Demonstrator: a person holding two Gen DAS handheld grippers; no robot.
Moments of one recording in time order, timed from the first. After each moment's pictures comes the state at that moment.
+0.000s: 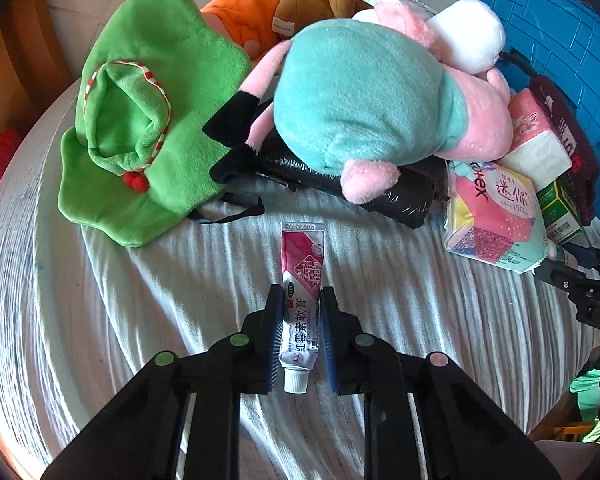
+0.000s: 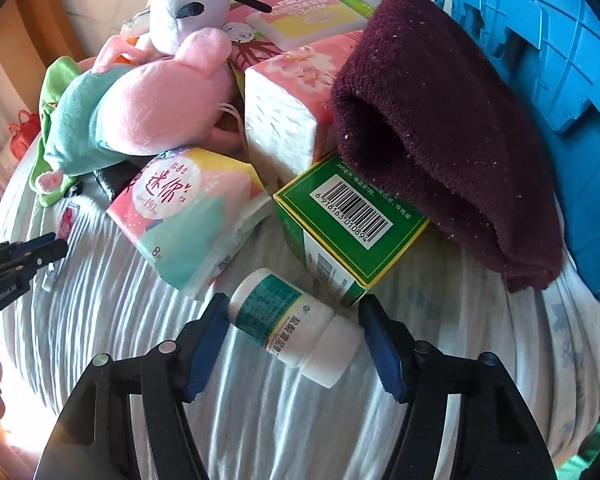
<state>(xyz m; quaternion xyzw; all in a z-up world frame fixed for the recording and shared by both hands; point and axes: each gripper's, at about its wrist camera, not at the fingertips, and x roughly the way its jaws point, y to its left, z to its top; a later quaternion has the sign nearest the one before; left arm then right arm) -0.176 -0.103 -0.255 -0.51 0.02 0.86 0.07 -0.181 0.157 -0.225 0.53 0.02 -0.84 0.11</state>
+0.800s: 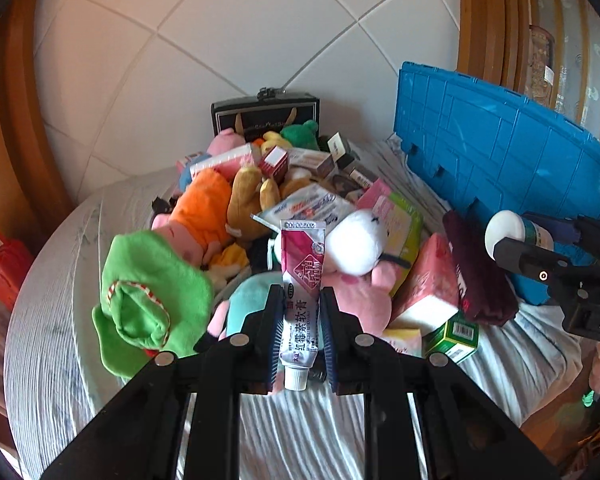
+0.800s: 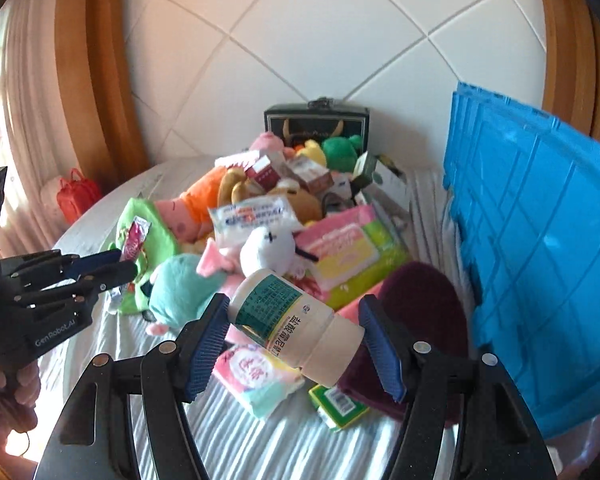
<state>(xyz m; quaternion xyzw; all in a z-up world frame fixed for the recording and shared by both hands) -0.195 -0.060 -0.101 -0.33 0.04 0.93 0.12 -0.186 0.125 -0.045 0.33 0.04 -0.93 0.16</state>
